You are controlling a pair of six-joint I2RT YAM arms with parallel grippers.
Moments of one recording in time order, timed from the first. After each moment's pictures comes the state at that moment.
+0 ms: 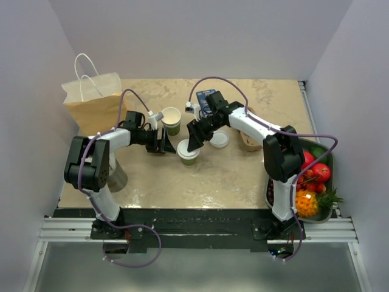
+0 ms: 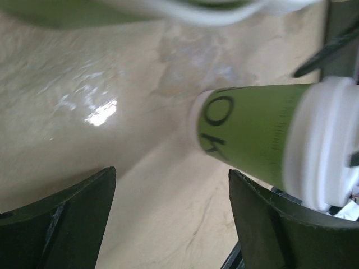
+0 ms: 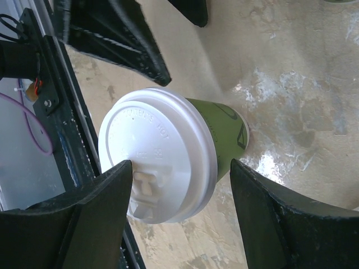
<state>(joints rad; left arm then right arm) -0.15 1.76 0.97 -0.24 0.82 -0.12 0.54 2.01 1.60 -0.68 -0.76 -0.15</state>
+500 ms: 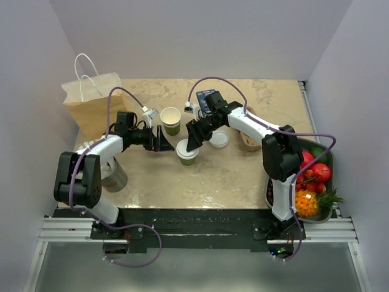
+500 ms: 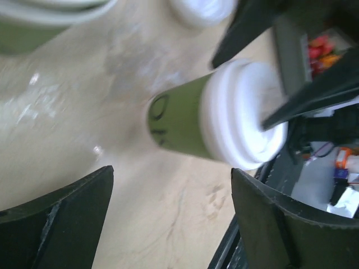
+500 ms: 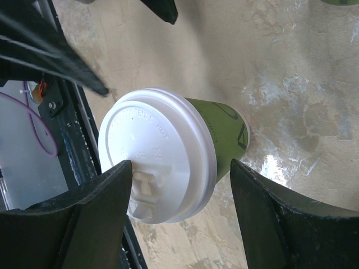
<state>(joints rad) -0.12 1.61 0.88 -0.20 0.88 -0.10 0.54 2.03 1.61 -0.68 -0.77 -0.13</state>
